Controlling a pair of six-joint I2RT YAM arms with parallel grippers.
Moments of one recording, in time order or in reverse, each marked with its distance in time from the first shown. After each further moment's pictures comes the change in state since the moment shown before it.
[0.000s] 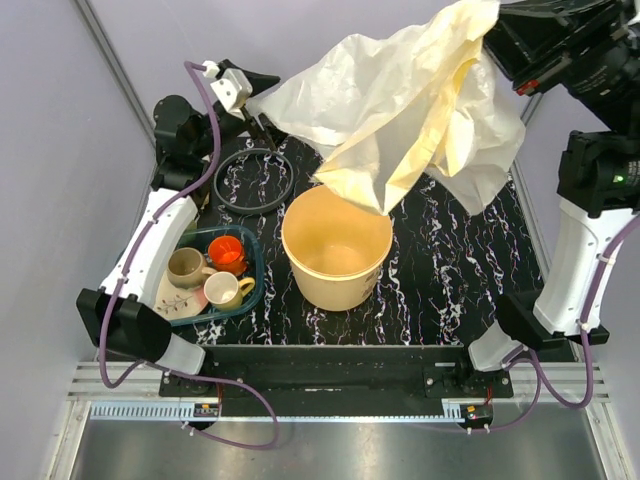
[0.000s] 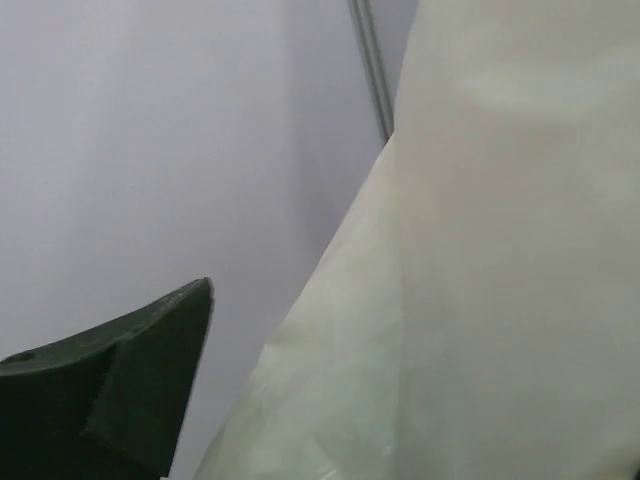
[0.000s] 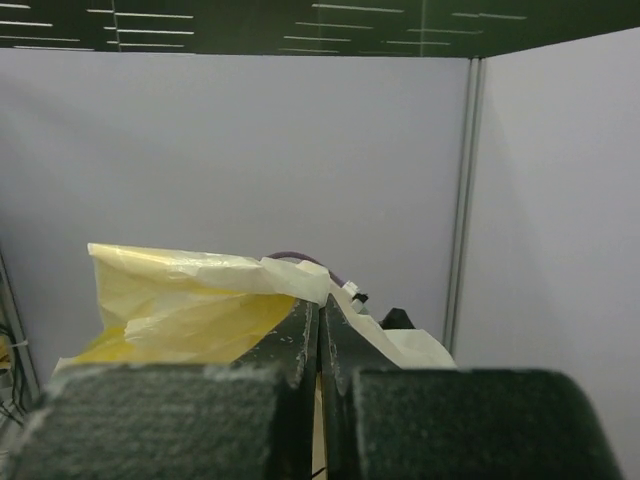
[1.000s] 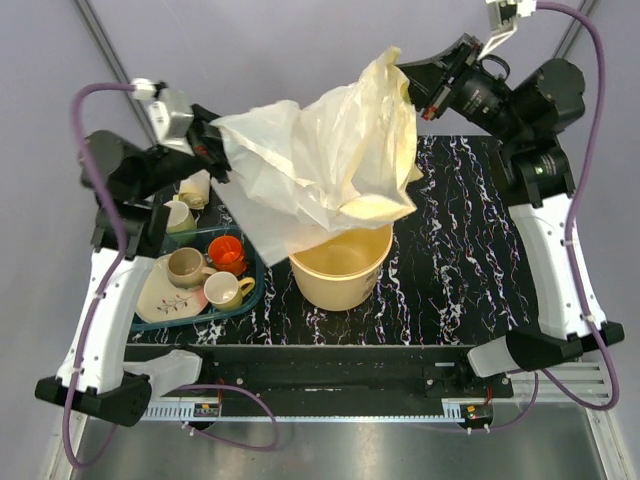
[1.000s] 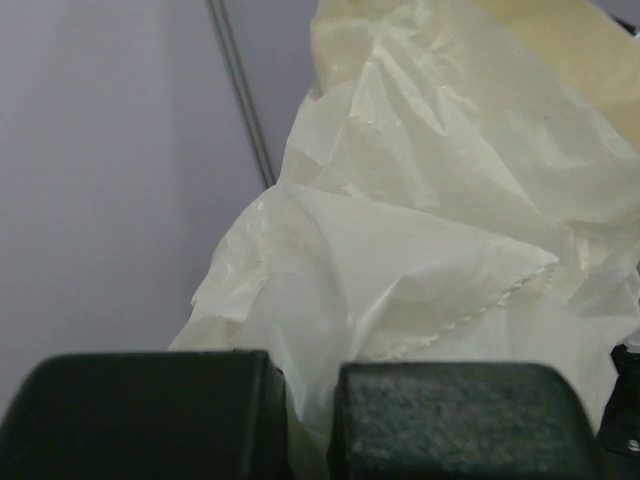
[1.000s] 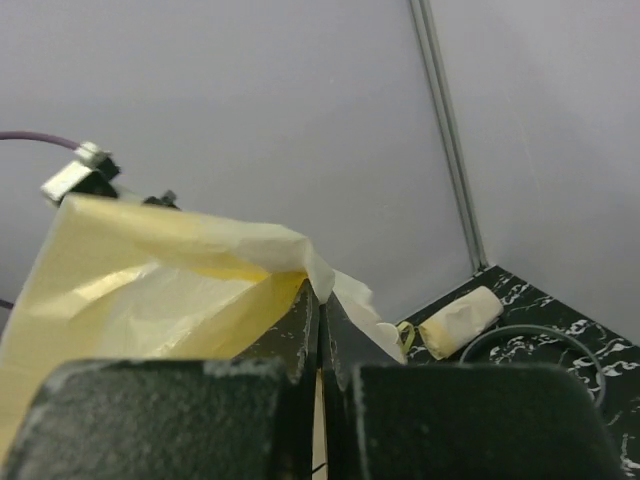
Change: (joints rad) left arm 0.005 -0.333 0.067 -0.214 0.142 -0.232; right arm 0.241 -0.139 -0.646 -0.074 0.186 -0.182
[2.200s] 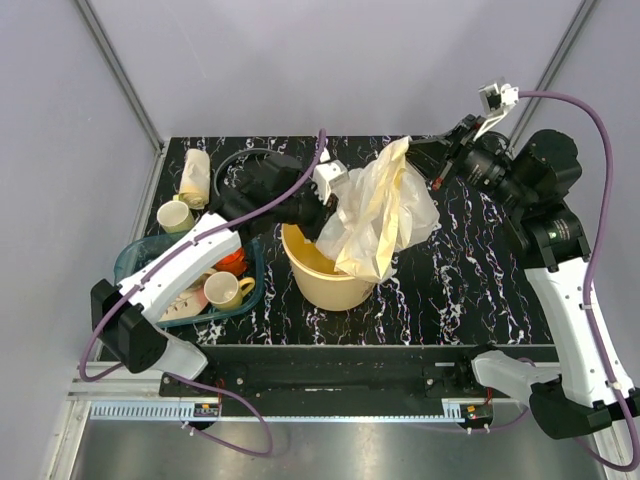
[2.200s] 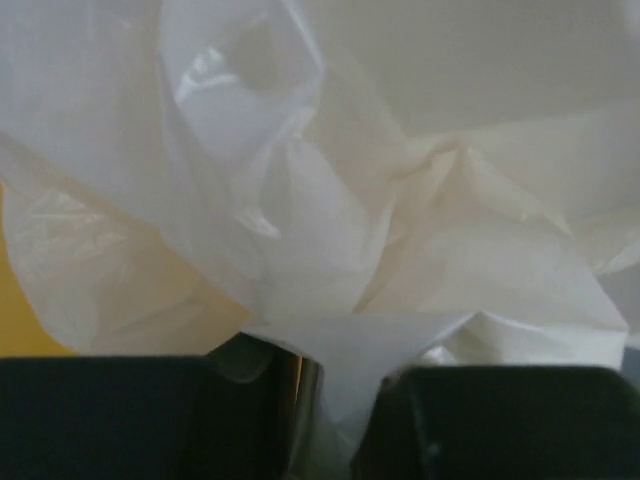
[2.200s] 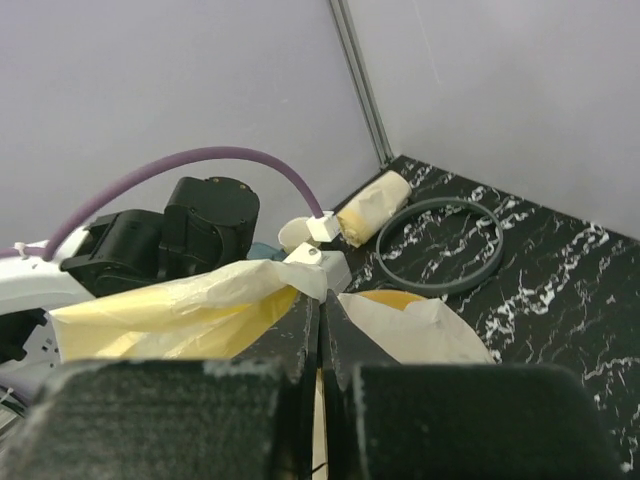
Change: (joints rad) left arm -0.449 0.332 -0.167 -0.614 -0.408 0.171; right arm -0.022 -0.381 -0.482 -0.195 0.126 -0.277
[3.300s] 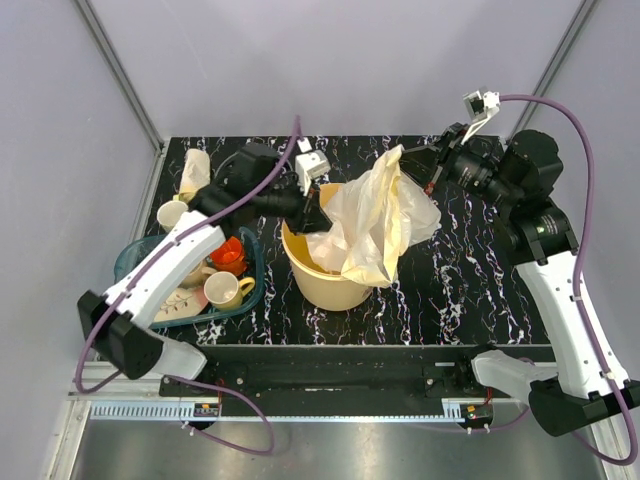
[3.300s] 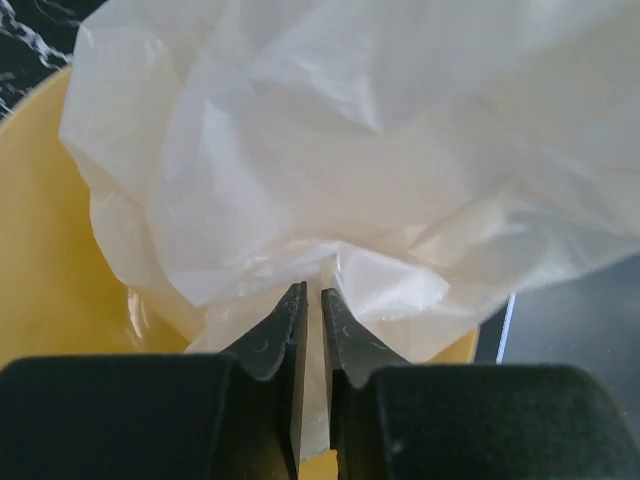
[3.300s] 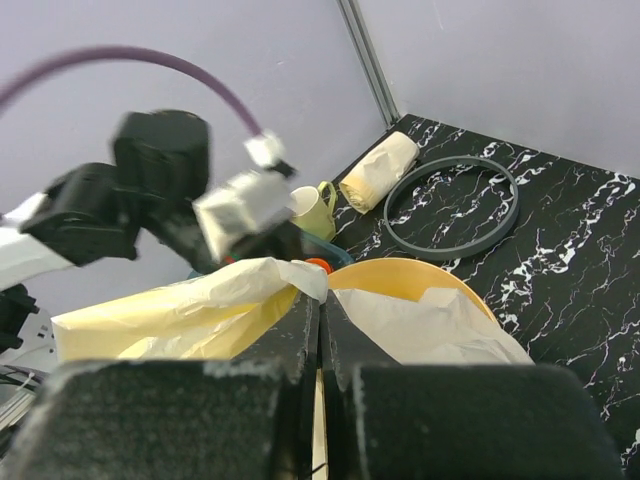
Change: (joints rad) left arm 0.106 -0.074 0.018 -0.073 0.207 0.044; right arm -0.001 0.011 -0.073 -0.029 -0.016 0.014
